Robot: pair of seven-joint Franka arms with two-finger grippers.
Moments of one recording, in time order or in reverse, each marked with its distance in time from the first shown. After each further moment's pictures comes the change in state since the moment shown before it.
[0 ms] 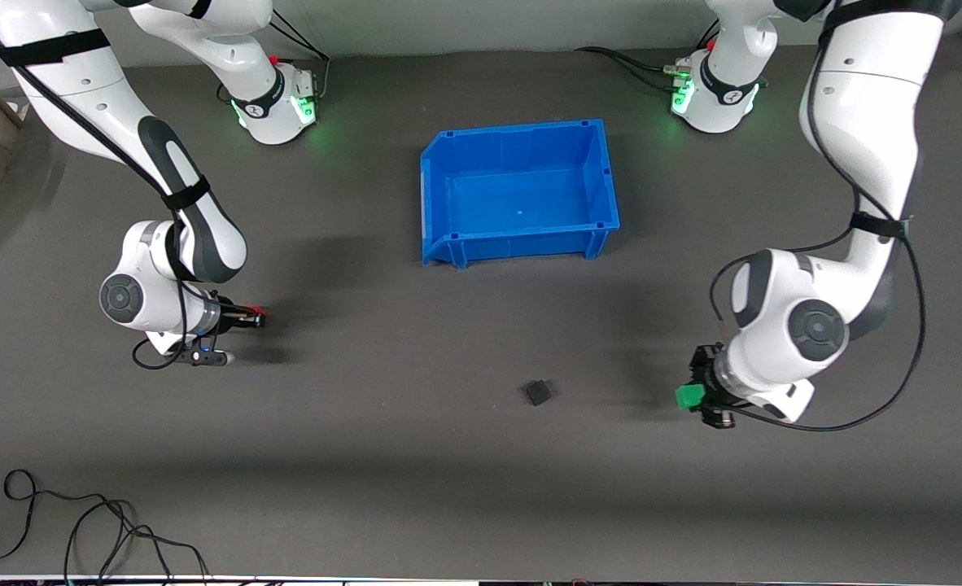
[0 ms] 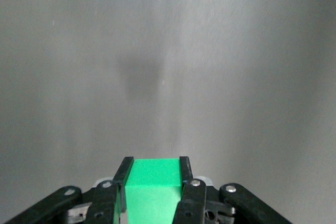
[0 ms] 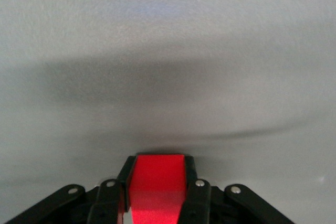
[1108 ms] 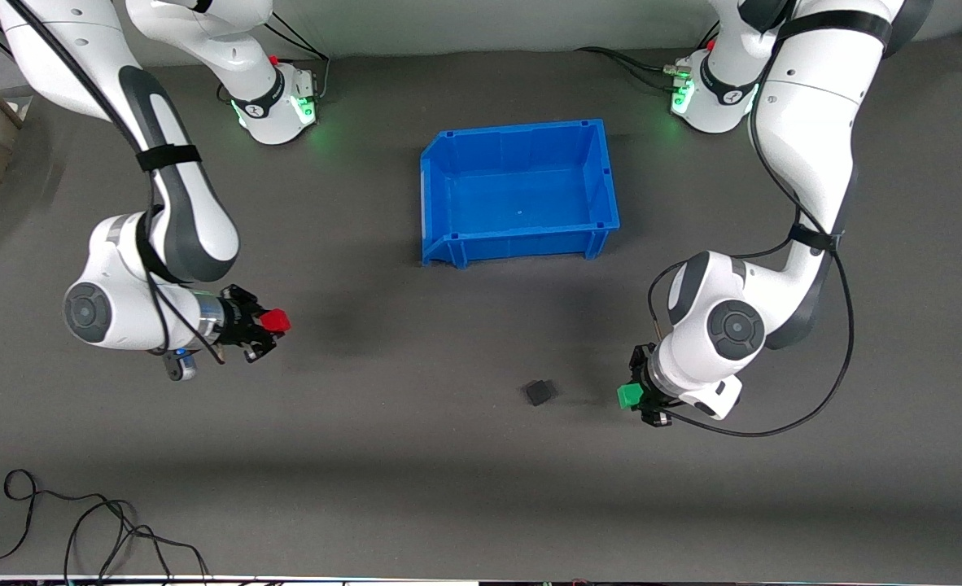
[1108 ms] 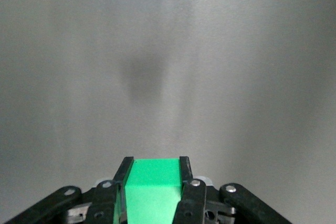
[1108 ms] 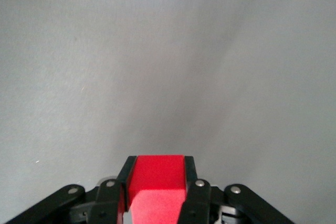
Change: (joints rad) left arm -0.101 0.079 0.004 0.117 -0.027 -0.011 -0.117; right arm 0.158 -0.051 0.006 0.320 0.113 -0.381 1.125
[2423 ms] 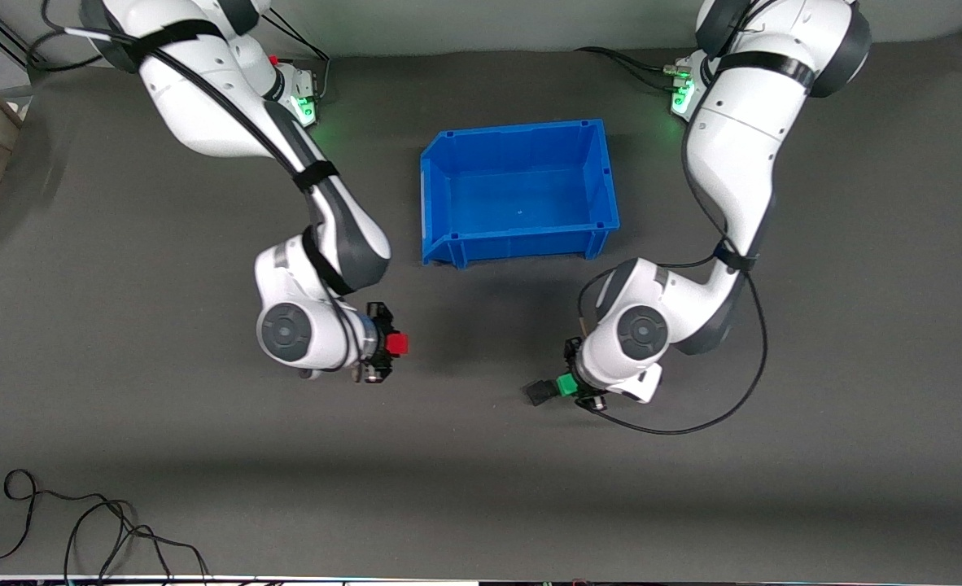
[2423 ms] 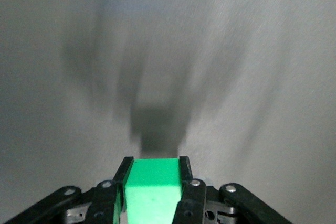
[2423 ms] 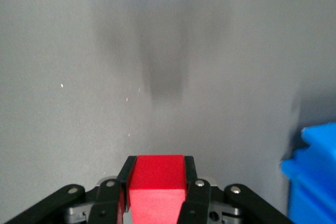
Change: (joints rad) left arm -0.158 0.178 -0.004 0.124 -0.018 0.012 -0.300; right arm 0.286 0.352 0.003 0.422 0.008 0.022 0.758
